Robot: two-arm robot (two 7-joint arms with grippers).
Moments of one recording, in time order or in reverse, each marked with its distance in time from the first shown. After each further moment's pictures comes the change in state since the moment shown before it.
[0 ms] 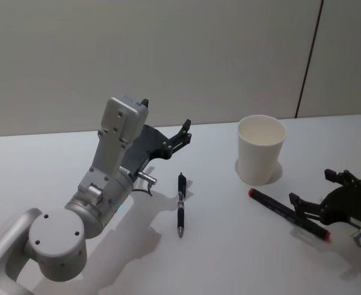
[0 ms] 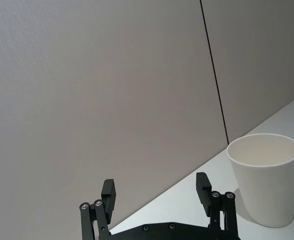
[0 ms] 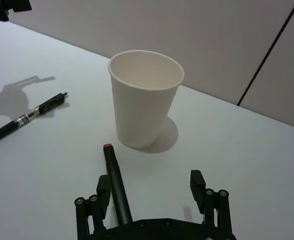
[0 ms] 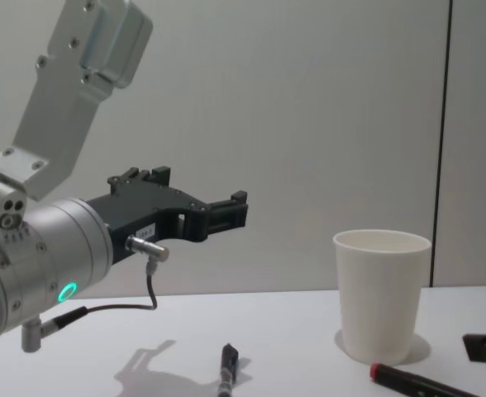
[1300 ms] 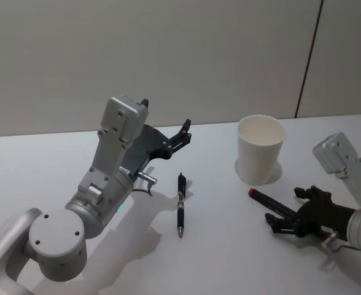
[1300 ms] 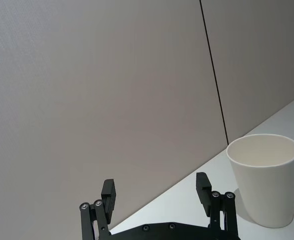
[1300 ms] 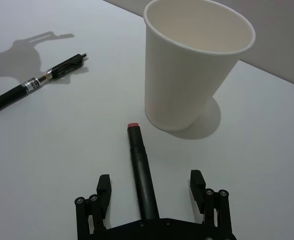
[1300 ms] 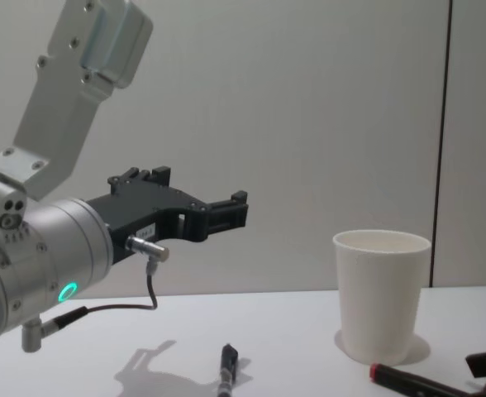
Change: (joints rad) left arm 0.000 0.000 0.000 0.000 0.000 0.000 0.000; right arm 0.146 -0.074 -0.090 0.160 -0.154 0.110 0.177
